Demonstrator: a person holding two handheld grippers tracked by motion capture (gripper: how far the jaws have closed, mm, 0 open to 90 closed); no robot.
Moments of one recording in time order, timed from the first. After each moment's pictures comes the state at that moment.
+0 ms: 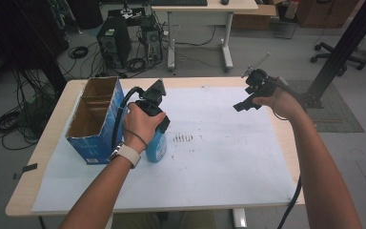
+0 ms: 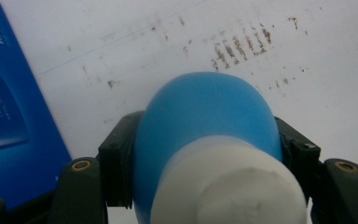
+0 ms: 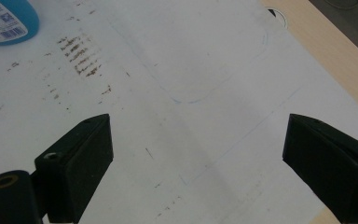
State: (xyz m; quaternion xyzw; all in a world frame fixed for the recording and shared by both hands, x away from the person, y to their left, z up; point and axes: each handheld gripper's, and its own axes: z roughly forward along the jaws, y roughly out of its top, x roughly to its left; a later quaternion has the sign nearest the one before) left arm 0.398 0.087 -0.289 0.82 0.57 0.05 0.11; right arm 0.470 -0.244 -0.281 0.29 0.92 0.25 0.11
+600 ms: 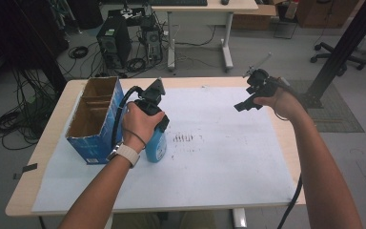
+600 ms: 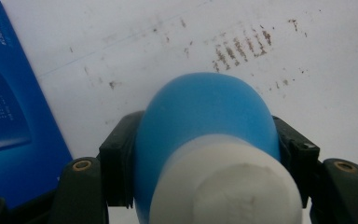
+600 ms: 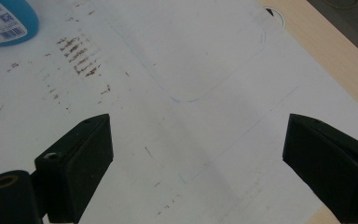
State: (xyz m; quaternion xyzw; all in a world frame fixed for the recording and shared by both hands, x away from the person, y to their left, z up) left arm 0.399 0.090 -0.288 0.81 0.57 0.05 0.11; right arm 0.469 -0.247 -0.280 0.29 0.92 0.26 0.11
